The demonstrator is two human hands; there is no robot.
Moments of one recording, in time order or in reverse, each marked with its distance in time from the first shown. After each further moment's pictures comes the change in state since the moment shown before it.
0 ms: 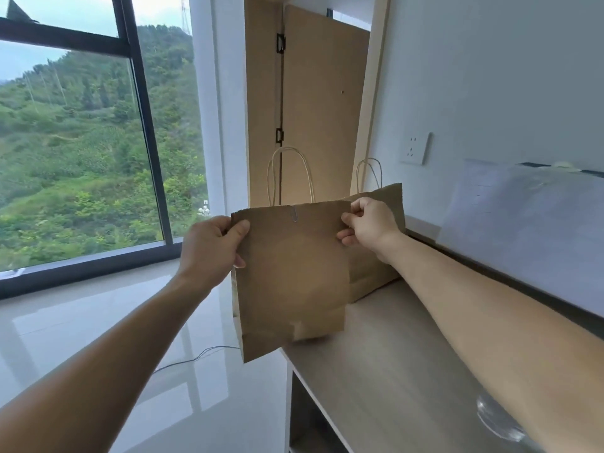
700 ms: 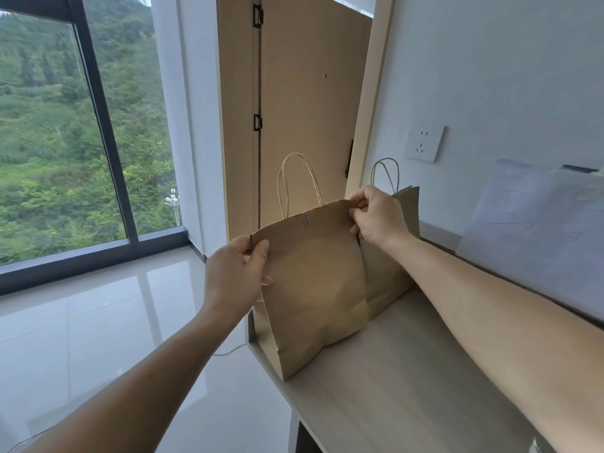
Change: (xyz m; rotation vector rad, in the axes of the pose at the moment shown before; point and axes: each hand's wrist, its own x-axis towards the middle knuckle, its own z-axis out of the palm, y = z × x) left_hand 0.067 -0.057 0.061 -0.051 -0.085 0.001; right_hand 0.096 0.020 0.028 -0.360 0.180 -0.184
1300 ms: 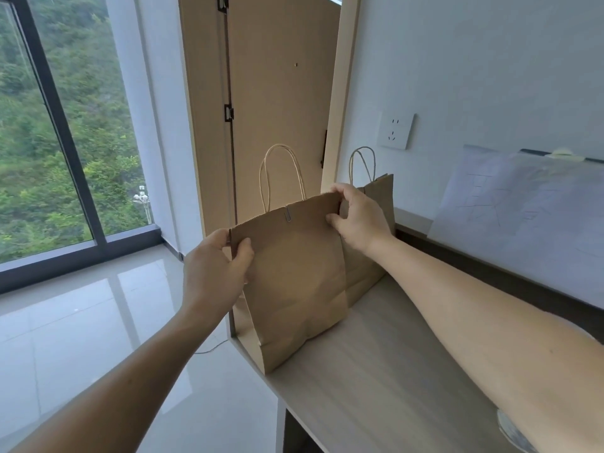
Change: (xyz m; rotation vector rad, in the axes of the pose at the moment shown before) left_hand -0.004 0.002 0.003 0.052 0.020 0.051; right_hand -0.024 0.016 -0.003 -0.145 -0.042 -0.077
